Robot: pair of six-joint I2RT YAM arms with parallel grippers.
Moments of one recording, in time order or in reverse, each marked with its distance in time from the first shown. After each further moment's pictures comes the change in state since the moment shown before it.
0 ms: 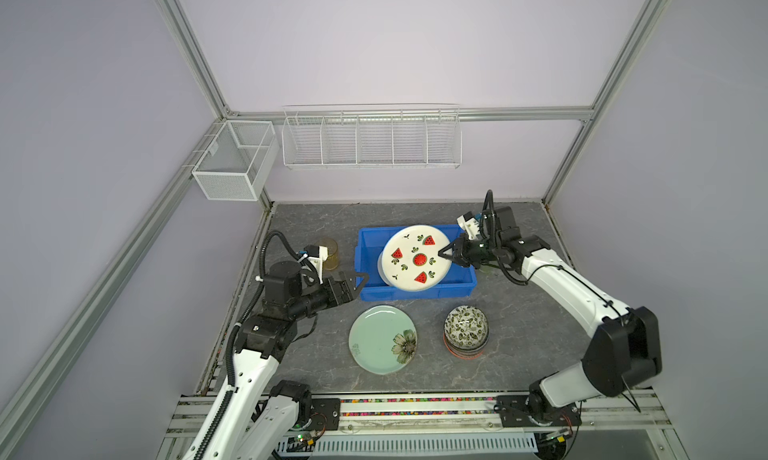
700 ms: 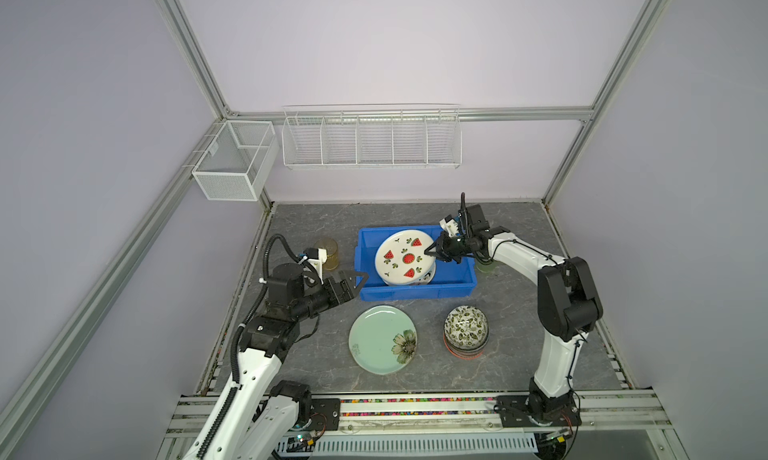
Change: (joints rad) left arm 0.001 -0.006 -0.058 0.053 -0.023 -0.064; right arm -0.005 0.381 0.145 0.111 -0.032 0.001
